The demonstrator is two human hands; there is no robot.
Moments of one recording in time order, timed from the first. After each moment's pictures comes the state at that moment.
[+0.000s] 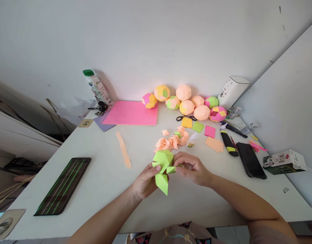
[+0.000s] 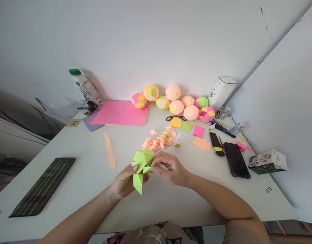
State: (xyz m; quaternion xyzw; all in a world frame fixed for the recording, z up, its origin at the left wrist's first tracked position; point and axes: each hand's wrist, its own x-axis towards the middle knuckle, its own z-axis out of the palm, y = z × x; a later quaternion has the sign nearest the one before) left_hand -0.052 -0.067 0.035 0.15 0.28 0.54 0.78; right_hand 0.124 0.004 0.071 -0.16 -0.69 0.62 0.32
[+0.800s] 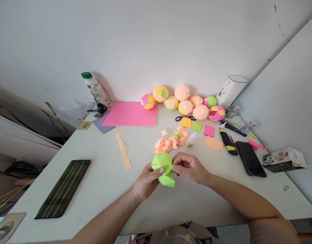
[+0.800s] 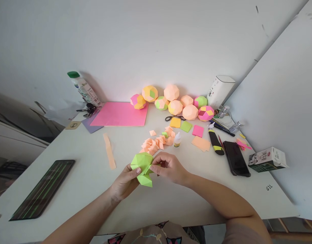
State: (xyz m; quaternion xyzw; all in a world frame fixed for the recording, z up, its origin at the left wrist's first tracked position) left_hand -0.050 -0.069 0.036 0.19 0.35 0.54 0.74; right_hand 0.122 0.001 0.067 -0.28 -0.64 0.67 0.27
